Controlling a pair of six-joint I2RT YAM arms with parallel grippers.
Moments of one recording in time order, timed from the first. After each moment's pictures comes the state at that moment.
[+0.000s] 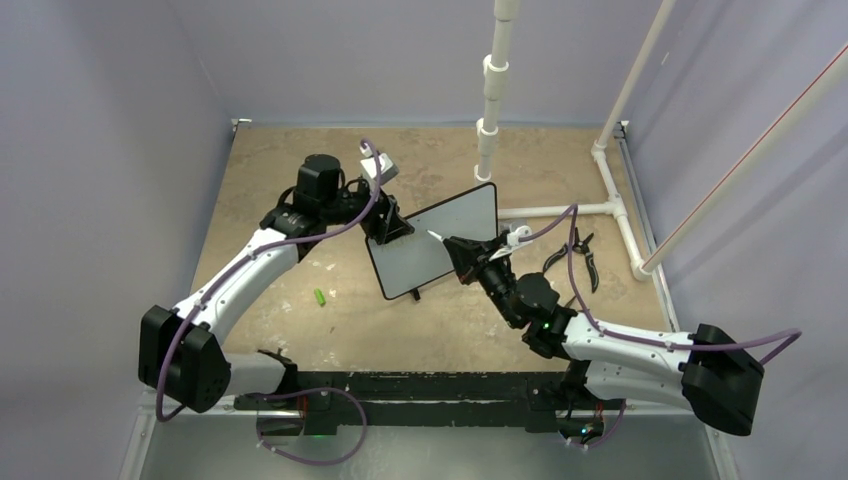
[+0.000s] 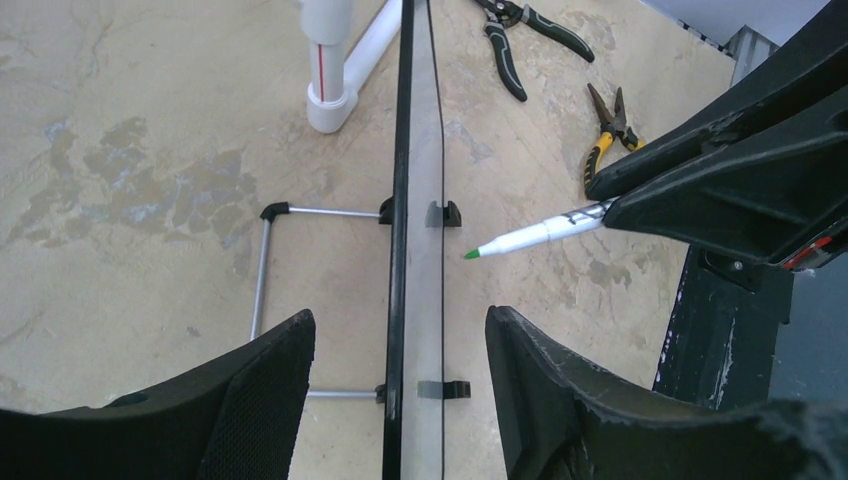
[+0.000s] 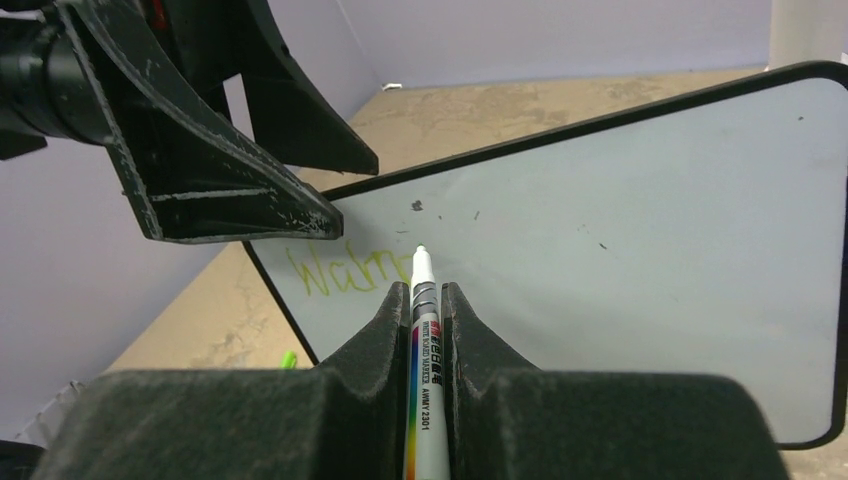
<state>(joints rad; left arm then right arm) -0.40 1.28 1.02 -0.20 0.68 0.08 1.01 1.02 0.39 0.79 0.48 0.35</state>
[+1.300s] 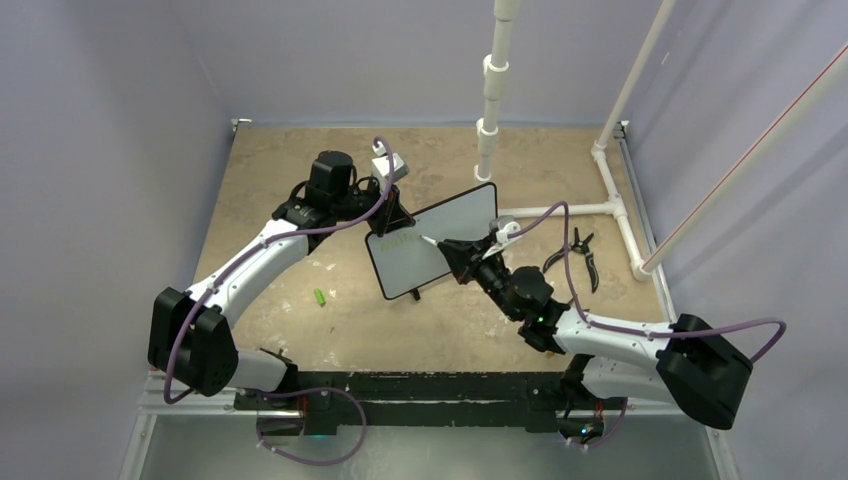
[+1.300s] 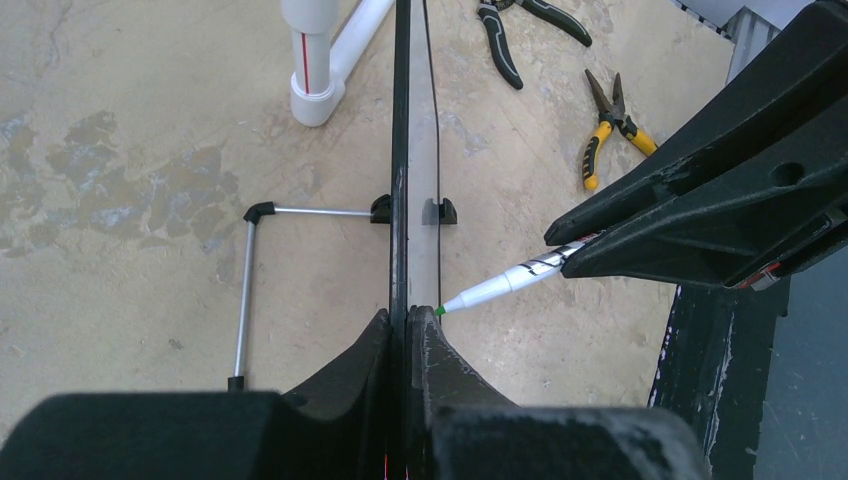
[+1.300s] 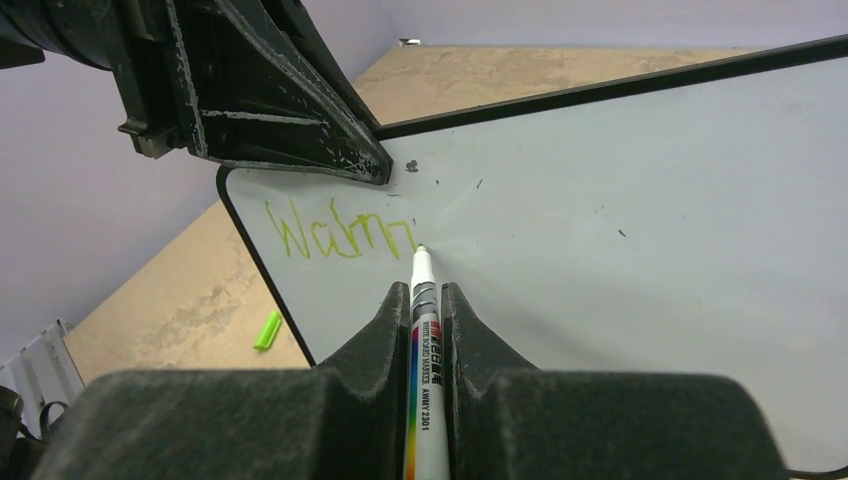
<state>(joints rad) -0.45 1.38 1.09 -0.21 0.68 0.09 0.92 1.12 0.36 0.87 0.29 0.33</state>
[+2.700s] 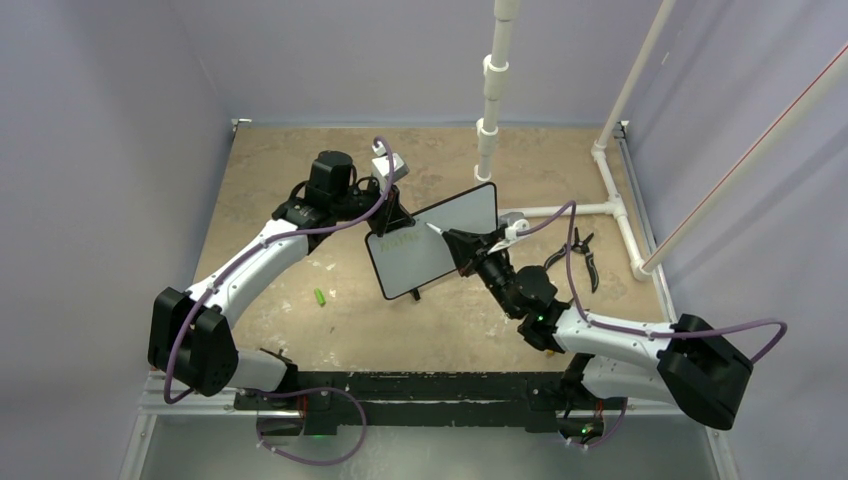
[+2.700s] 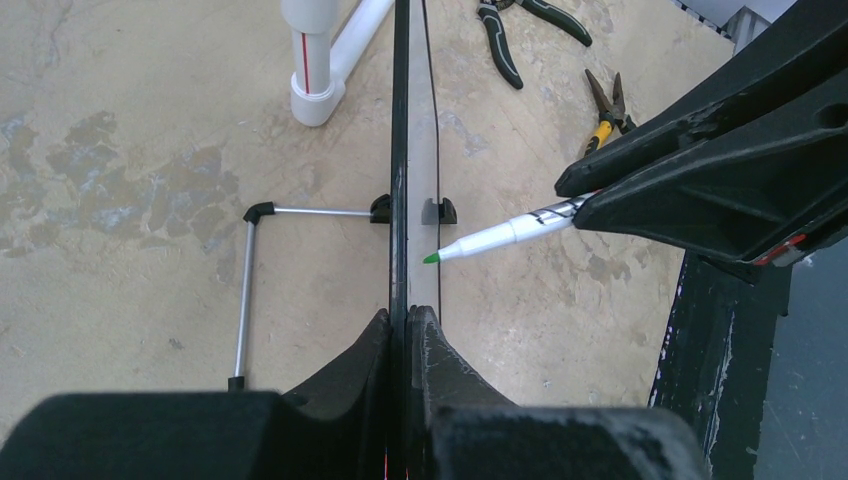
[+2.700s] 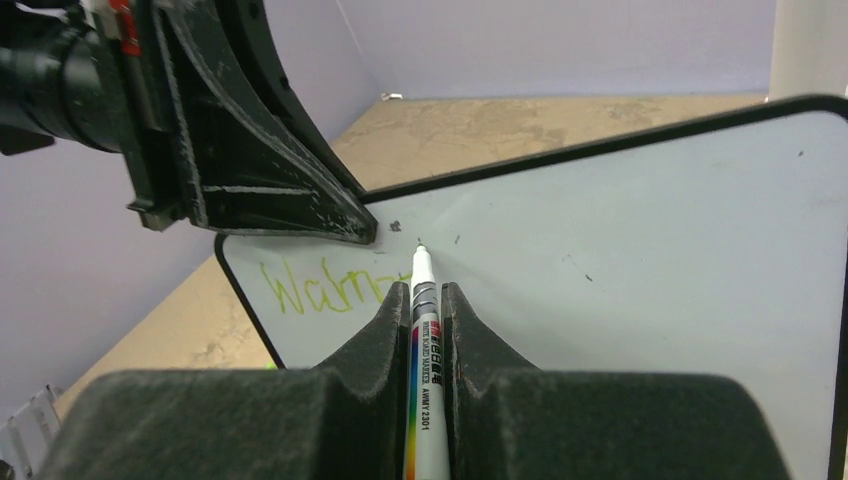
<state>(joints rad) -0.45 1.38 1.09 -0.21 0.68 0.09 0.92 1.13 0.37 0.92 0.37 0.33</state>
